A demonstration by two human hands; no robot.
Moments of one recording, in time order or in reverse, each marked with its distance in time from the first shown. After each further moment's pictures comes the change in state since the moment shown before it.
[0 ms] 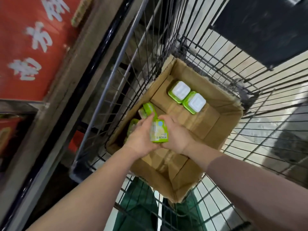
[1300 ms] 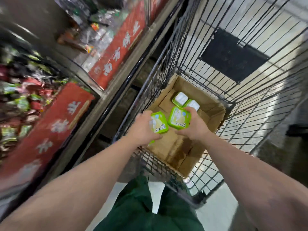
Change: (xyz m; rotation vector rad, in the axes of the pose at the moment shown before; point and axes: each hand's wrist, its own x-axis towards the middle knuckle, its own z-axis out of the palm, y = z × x) left_hand -0.111 -0.003 -0.061 0.021 0.188 0.134; right_hand -0.114 -0.067 -0.027 0.190 0.362 0.085
